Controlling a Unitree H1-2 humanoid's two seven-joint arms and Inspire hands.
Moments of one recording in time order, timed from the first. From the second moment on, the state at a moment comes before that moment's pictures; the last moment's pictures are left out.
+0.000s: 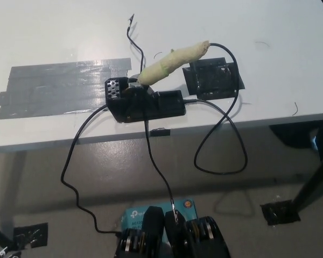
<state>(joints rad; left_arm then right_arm) 0.15 0.42 0.19 0.19 -0.23 0.35 -0.24 0.10 -0.52 -0.20 0.04 0.11 0.36 0.19</state>
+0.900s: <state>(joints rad) 0.14 0.42 0.19 0.17 -0.23 0.38 -0.26 -0.73 -0.55 0.06 -0.15 -0.01 0.46 0.17</state>
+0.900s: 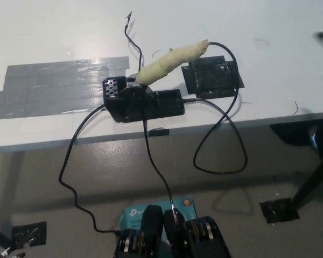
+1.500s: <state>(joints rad) 0.15 0.42 0.19 0.17 -0.23 0.38 -0.26 -1.09 -0.50 0.48 0.19 -0.23 0.39 0.32</state>
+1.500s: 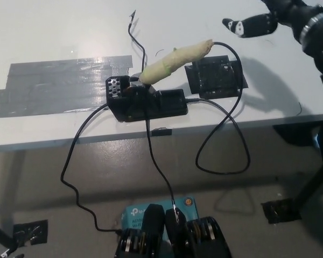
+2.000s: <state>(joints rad) 0.15 0.42 0.17 0.16 -0.20 0.38 -0.26 -1.15 -0.40 0.68 0.22 -0.40 0.26 0.45</state>
